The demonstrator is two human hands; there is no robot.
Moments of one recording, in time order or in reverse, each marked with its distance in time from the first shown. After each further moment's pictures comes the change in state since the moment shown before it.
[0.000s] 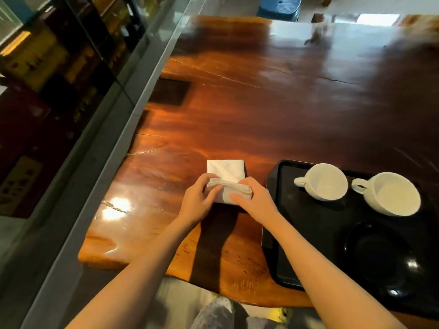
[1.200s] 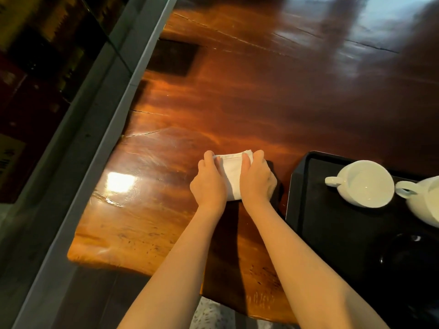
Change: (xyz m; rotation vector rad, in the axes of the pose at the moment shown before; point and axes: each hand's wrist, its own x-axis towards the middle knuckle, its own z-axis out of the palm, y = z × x) left_hand 0.047 -0.011 0.038 0.356 0.283 -0.478; right_hand 0.082 0.006 0.056 -0.469 0.460 0.212
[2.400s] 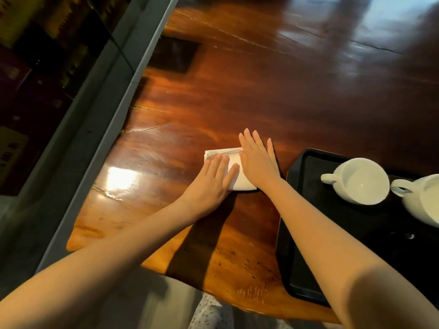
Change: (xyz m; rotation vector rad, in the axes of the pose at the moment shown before) left_hand 0.004 -0.040 -0.010 0.818 -0.262 1.051; right_hand 0.041 0.023 -0.009 -0.434 -0.323 -0.543
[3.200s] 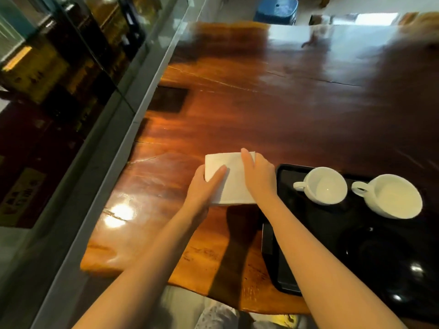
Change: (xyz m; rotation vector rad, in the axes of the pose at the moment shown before) left_hand -0.001 0.021 -0.103 -1.863 0.282 -0.692; right_hand -0.066 -0.019 -0.086 0.843 0.347 0.377
